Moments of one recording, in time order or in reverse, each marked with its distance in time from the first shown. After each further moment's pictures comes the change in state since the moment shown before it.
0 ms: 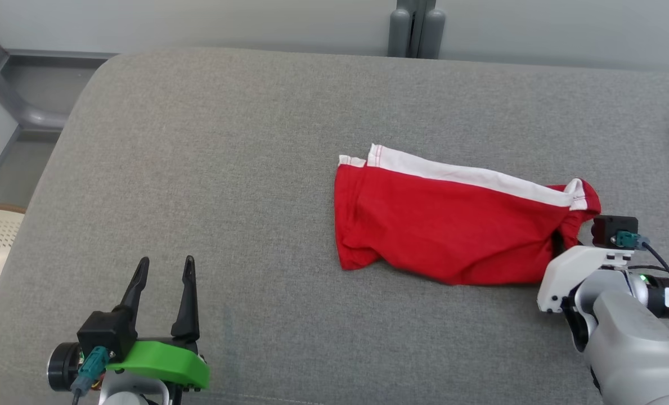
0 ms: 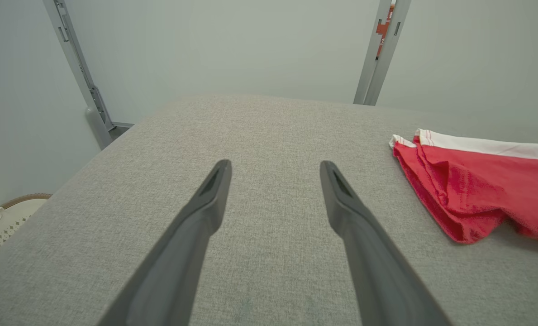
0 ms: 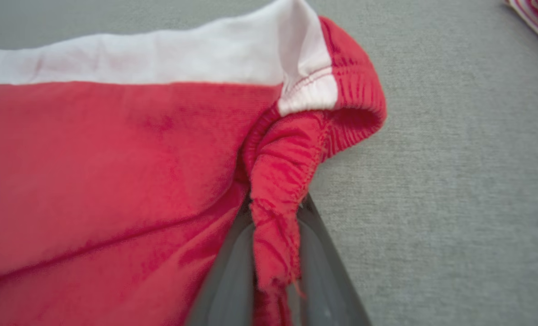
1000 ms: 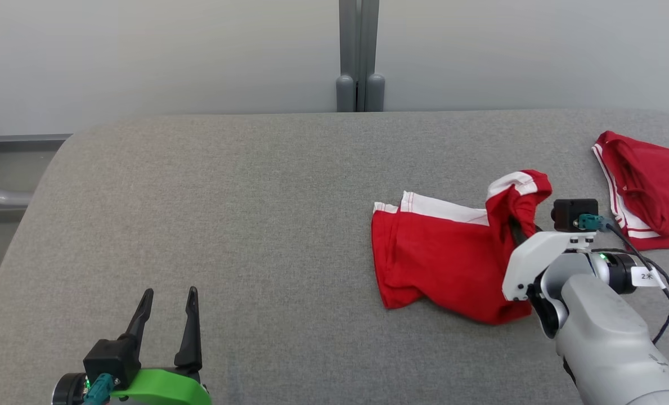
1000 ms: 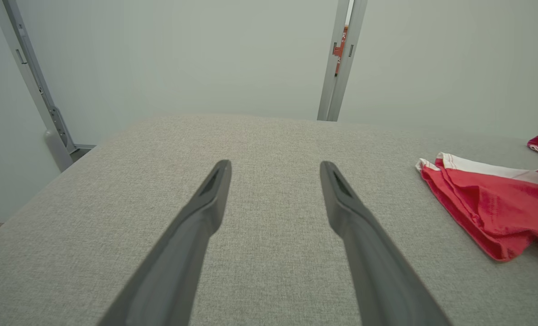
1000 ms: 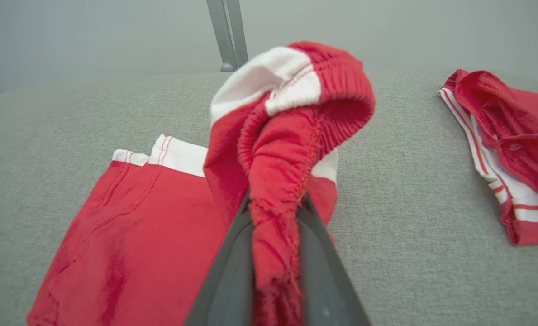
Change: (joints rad) left arm 0.082 -0.004 0.003 -0.002 0.003 0.000 0.000; right arm 0.022 0.002 0.268 -0.148 0.210 0.000 0.092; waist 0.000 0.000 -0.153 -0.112
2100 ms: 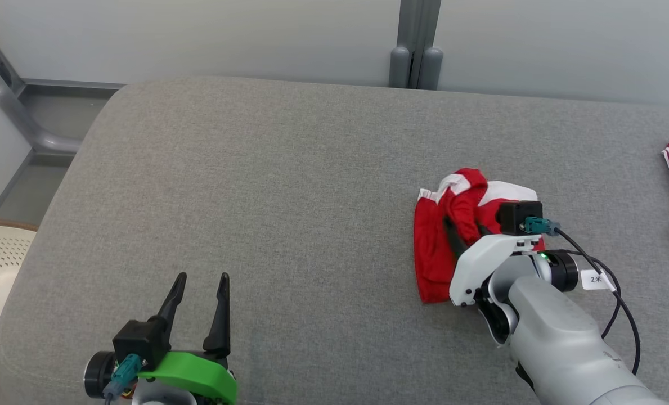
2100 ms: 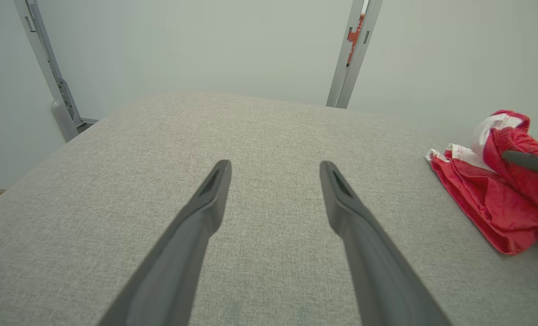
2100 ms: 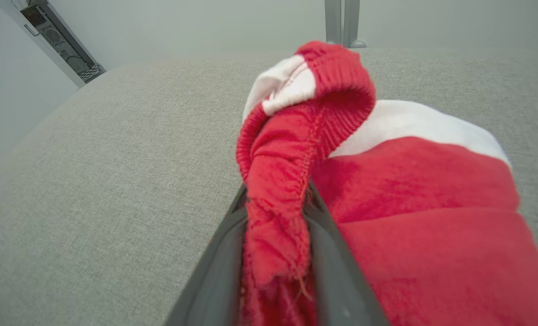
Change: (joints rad) left arm -0.059 -0.004 -0.103 0.038 -0.052 0.007 0.000; right arm -0.034 0.089 0.234 0.009 0.210 0.000 -0.061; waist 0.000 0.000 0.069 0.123
